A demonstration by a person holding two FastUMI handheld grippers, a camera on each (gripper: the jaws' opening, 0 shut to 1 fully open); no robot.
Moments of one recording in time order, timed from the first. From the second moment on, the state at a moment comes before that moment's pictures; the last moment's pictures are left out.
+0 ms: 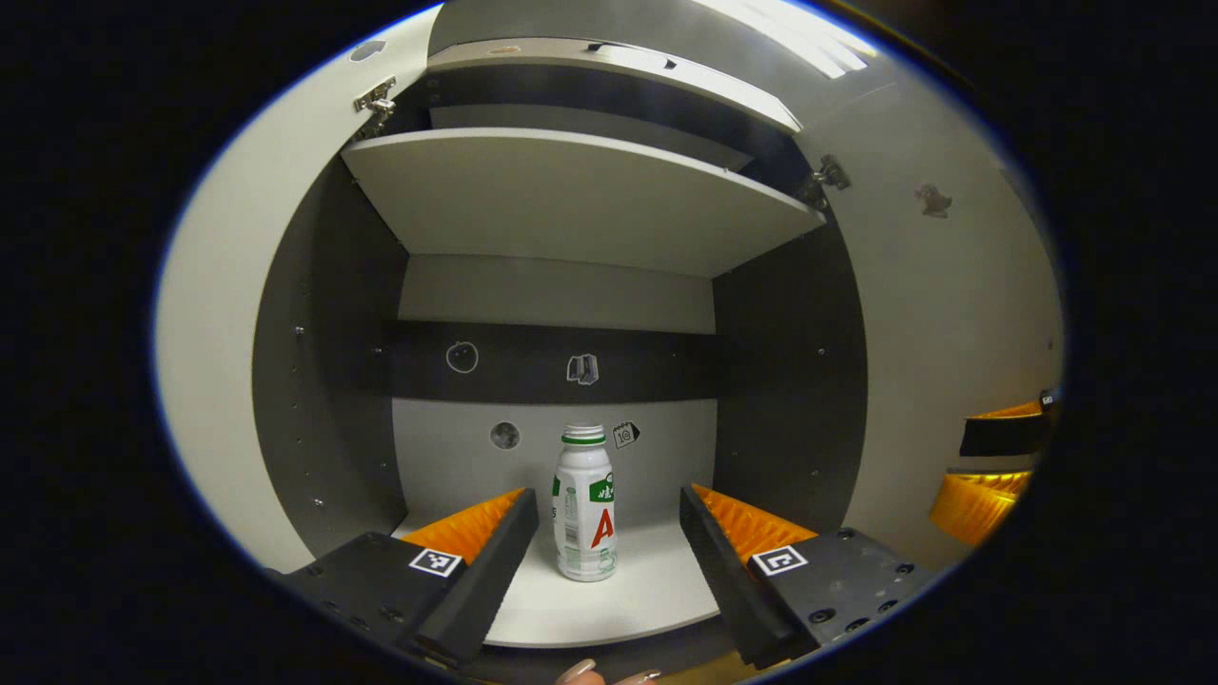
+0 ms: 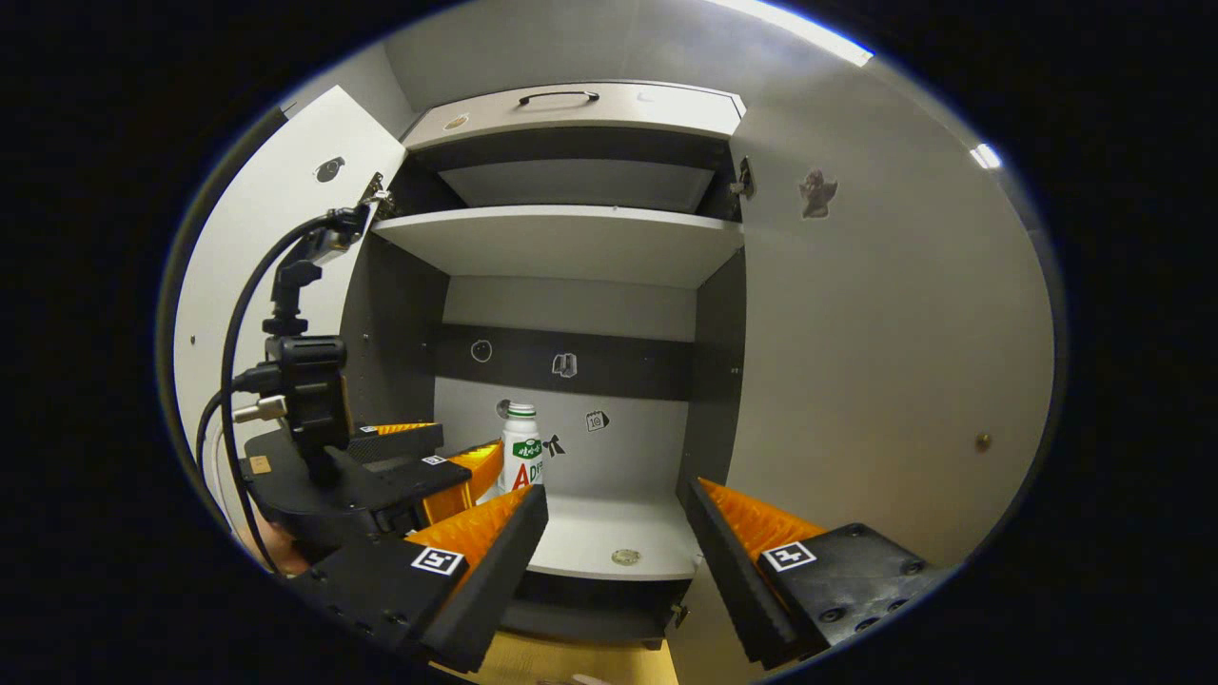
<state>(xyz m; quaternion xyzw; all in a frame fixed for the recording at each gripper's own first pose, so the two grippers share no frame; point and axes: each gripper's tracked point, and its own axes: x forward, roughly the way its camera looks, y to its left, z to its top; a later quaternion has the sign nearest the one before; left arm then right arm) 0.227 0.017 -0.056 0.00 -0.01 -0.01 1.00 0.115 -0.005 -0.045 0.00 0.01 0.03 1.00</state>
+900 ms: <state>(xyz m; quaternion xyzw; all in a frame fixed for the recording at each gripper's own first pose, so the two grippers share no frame) 0.342 0.035 -0.143 -0.03 0.07 0.01 1.00 0.188 0.001 -0.089 0.00 0.03 0.07 1.00</state>
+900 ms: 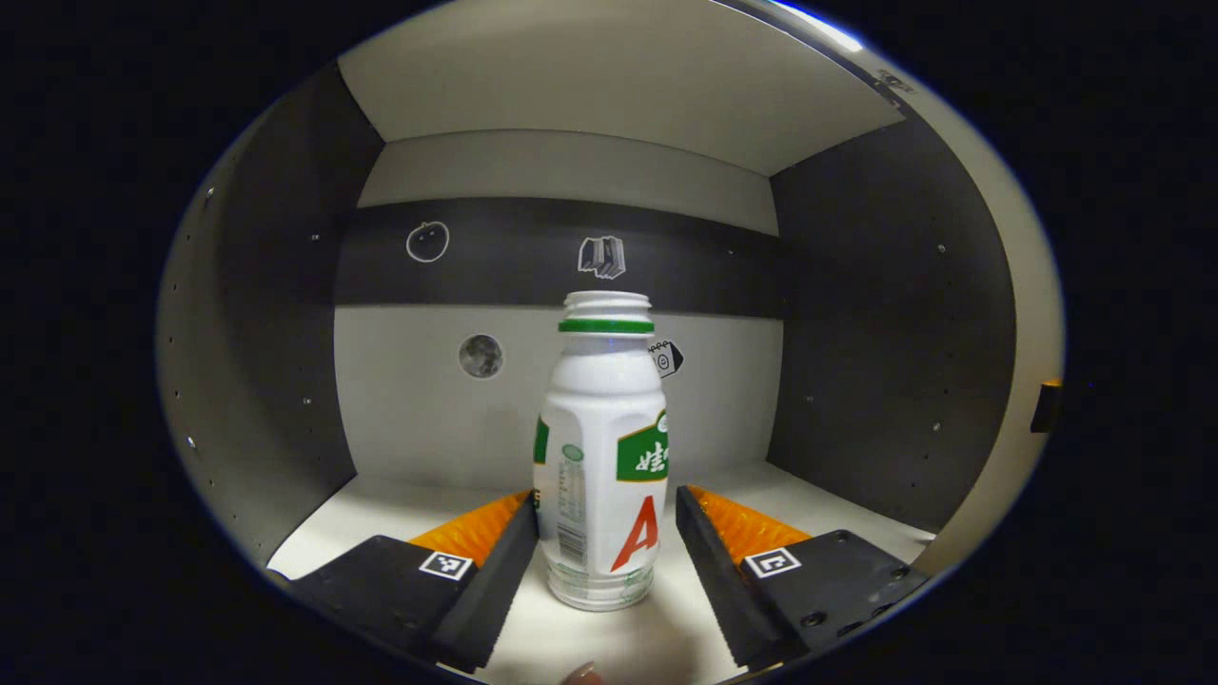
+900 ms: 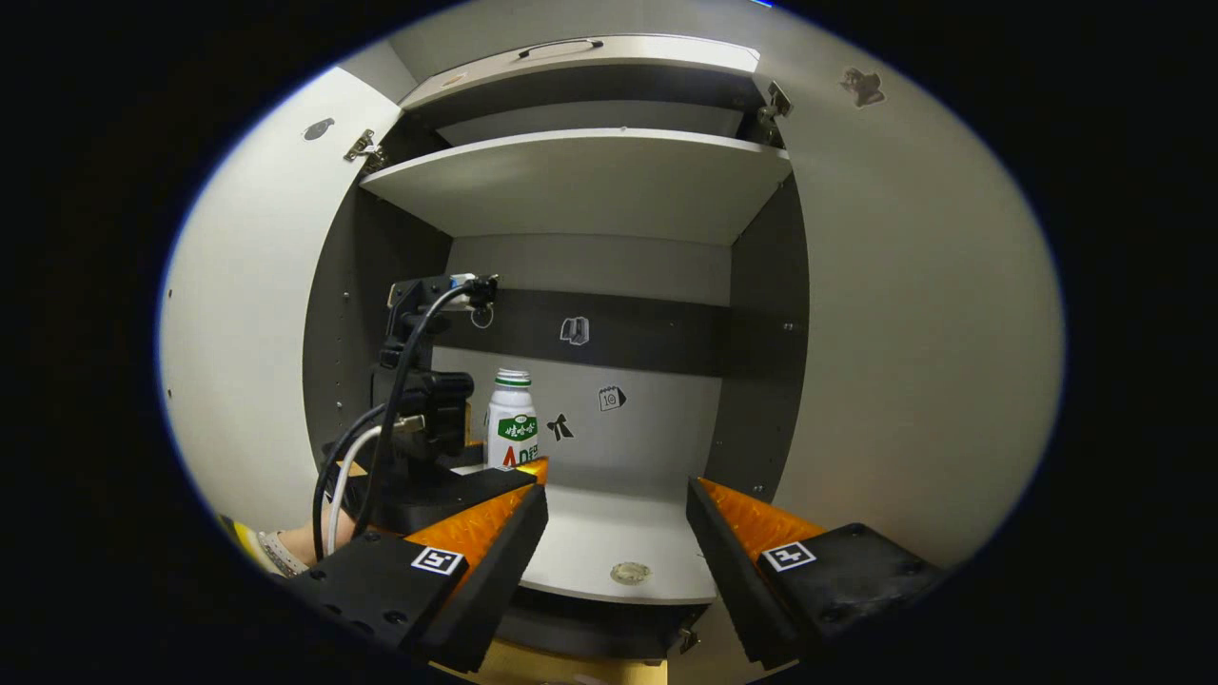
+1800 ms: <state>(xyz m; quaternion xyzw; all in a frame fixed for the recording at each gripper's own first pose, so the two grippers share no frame) 0.186 0.010 -0.083 -0.03 0.02 -0.04 1.00 0.104 0.003 -0.053 -0.03 -0.01 0.03 1.00</state>
